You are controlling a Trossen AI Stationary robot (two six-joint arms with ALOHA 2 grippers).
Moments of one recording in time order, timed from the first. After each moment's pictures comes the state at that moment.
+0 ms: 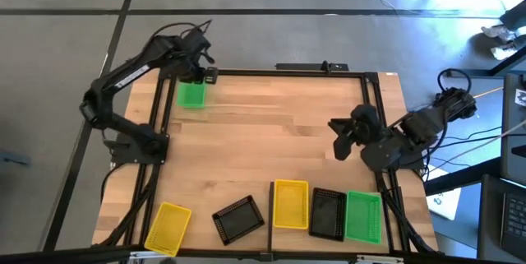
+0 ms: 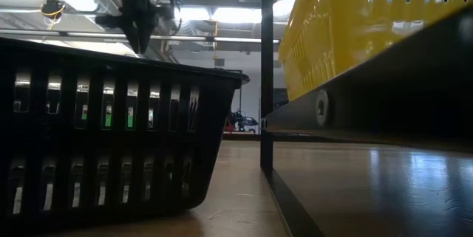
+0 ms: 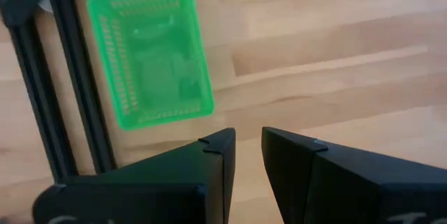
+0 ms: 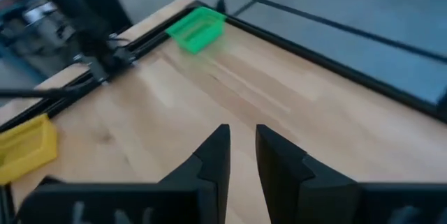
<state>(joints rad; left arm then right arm) 0.75 1.39 1.45 -1.27 -0.09 -0.69 0.57 1.19 1.43 -1.22 0.92 1.17</state>
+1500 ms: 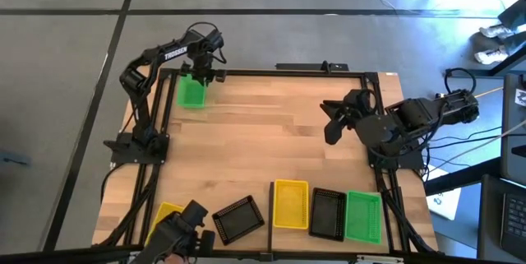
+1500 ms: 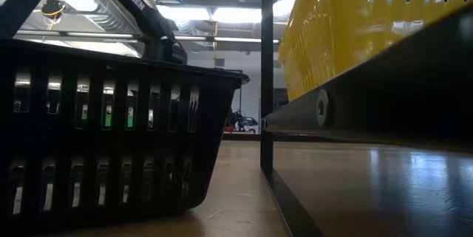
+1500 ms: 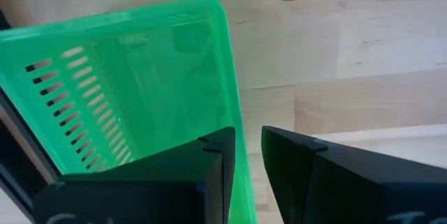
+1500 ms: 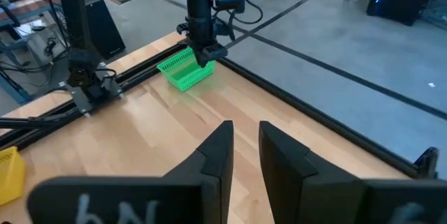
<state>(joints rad) 0.98 1.90 1.45 -1.12 0.00 -0.49 0.38 1.18 1.43 -0.96 0.92 0.77</state>
